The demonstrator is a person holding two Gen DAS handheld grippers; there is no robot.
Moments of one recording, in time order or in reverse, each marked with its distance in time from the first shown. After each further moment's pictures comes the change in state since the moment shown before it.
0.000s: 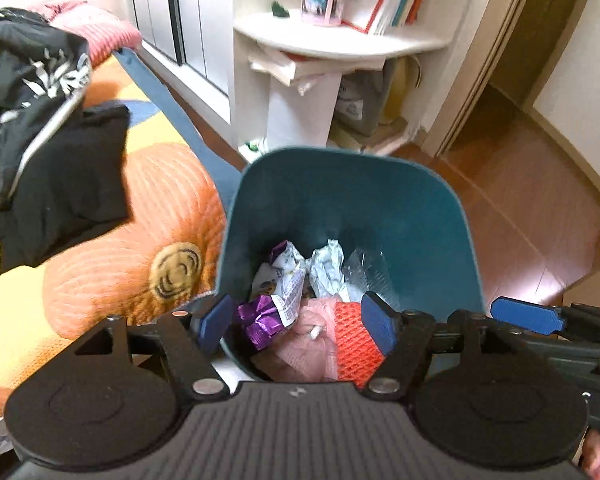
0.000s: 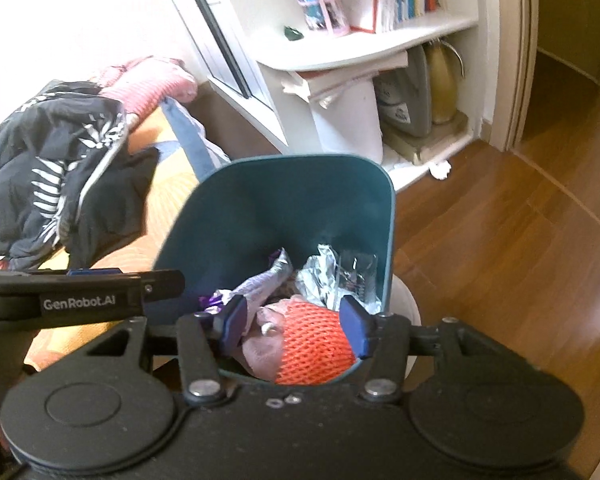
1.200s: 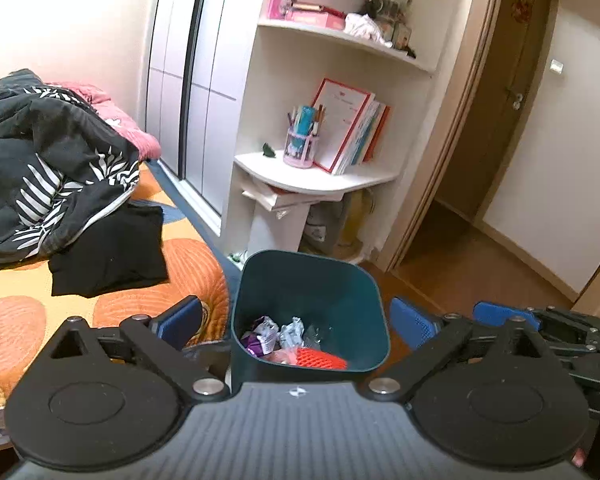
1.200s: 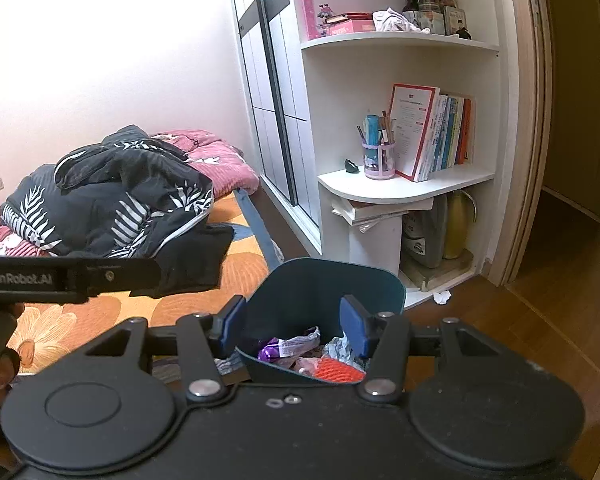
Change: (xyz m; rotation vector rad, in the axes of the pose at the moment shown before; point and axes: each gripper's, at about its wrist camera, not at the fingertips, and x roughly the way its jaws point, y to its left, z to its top) left arm -0.185 0.017 -0.091 -0.054 -0.409 -0.116; right arm -0.150 0.063 -0.058 -0.241 -0.354 0.020
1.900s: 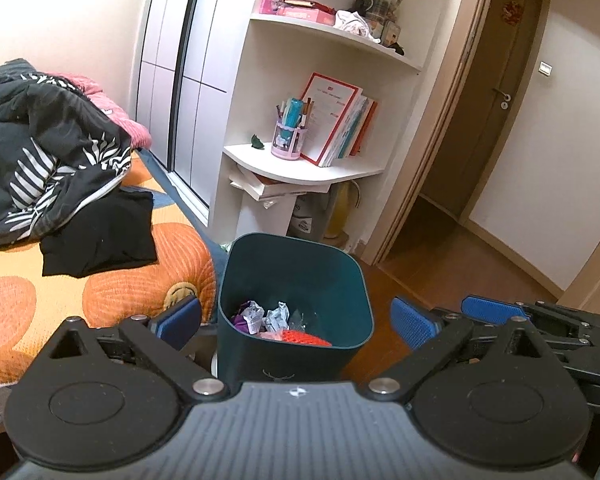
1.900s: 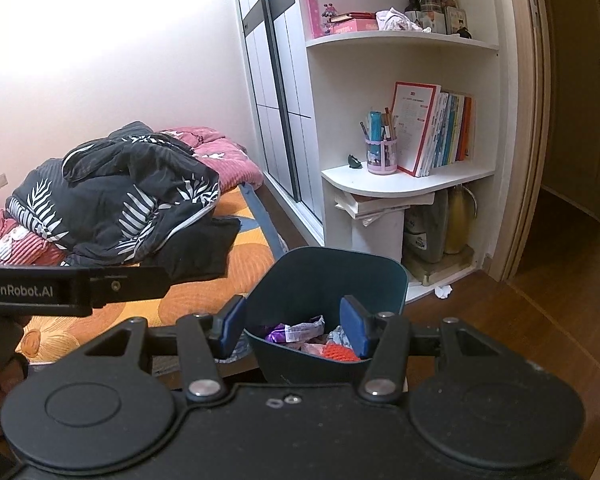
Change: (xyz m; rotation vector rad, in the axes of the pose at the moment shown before) left arm -0.012 0.000 -0.023 -0.017 0.018 -0.038; right arm -0.015 0.009 -0.014 -0.002 0.007 0.004
